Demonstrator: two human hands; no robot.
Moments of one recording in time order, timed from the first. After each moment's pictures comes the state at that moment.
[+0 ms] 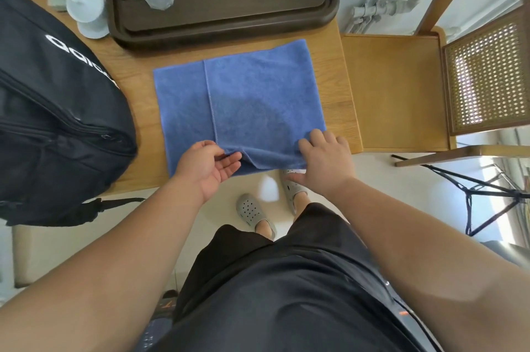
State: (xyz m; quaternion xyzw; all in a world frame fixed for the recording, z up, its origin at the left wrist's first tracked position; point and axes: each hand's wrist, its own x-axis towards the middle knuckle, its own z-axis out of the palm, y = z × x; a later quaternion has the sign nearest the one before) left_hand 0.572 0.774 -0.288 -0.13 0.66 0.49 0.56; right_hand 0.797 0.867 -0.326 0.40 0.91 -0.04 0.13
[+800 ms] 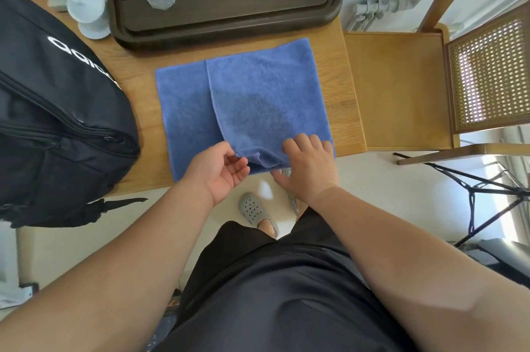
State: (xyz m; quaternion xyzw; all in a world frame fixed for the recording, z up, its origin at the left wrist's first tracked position) left_hand 0.580 0.778 -0.281 -0.17 0.62 0.47 0.61; right_hand 0.766 0.838 -0.337 0.45 0.89 -0.07 0.01
